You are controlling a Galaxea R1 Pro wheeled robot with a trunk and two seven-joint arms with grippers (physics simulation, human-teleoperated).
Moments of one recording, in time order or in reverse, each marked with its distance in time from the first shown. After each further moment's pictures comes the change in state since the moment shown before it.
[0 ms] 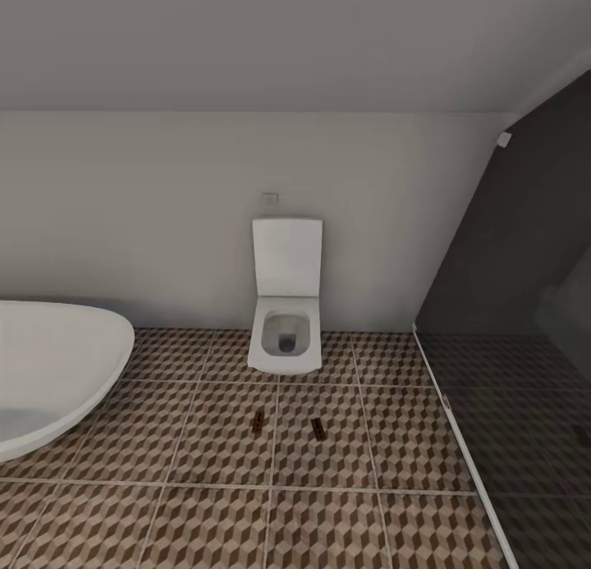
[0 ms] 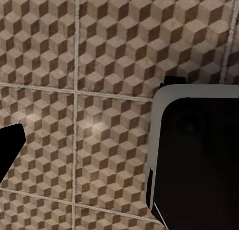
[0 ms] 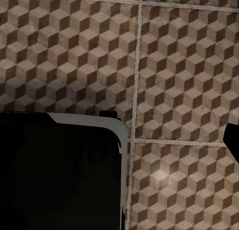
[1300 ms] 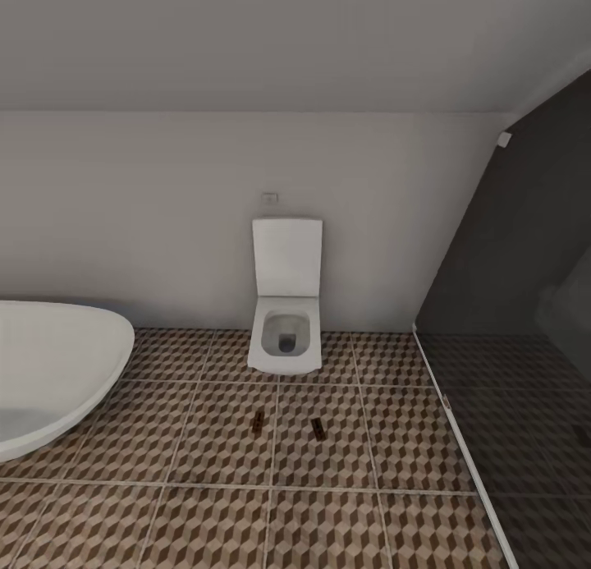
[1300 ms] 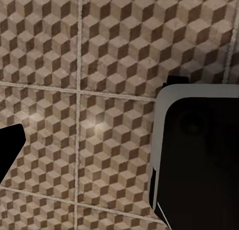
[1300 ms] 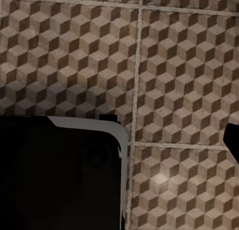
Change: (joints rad) left arm 0.000 0.000 0.001 0.007 -0.002 0.000 0.002; right arm -0.001 -0.002 -0.002 -0.008 0.000 -0.004 0.004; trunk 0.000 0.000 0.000
